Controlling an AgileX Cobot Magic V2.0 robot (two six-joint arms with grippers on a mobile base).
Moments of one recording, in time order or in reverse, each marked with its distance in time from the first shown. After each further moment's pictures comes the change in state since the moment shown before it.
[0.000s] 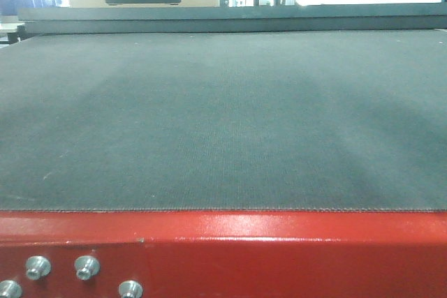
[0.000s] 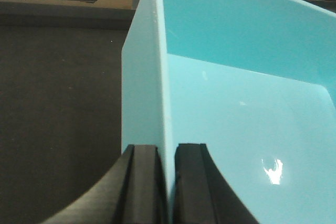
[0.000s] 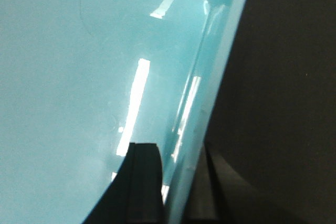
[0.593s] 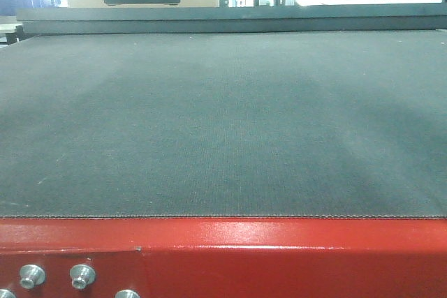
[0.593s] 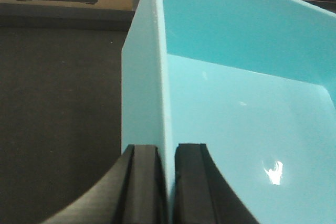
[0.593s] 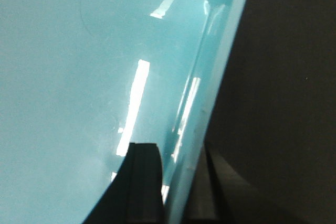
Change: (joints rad) left arm 0.000 0.000 0.000 0.000 0.000 0.000; right arm 0.000 0.000 0.000 0.000 0.000 0.000
